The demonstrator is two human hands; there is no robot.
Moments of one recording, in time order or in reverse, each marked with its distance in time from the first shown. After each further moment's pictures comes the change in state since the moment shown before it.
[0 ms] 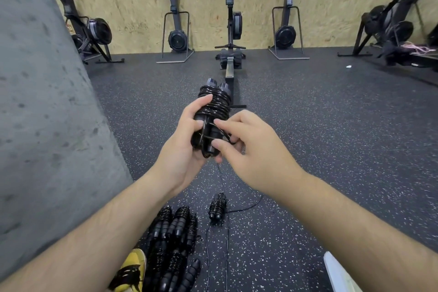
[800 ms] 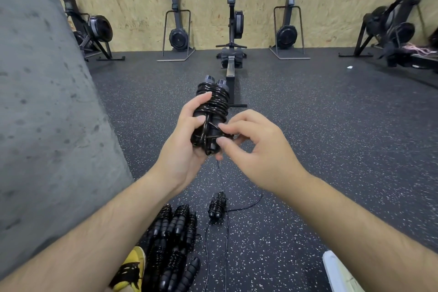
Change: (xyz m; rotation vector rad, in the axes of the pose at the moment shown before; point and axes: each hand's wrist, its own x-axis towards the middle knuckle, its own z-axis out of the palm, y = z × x) left_hand -0.001 -0.002 -0.004 -0.011 0.013 0.043; right_hand 0.000 0.013 0.003 0.090 0.090 -0.034
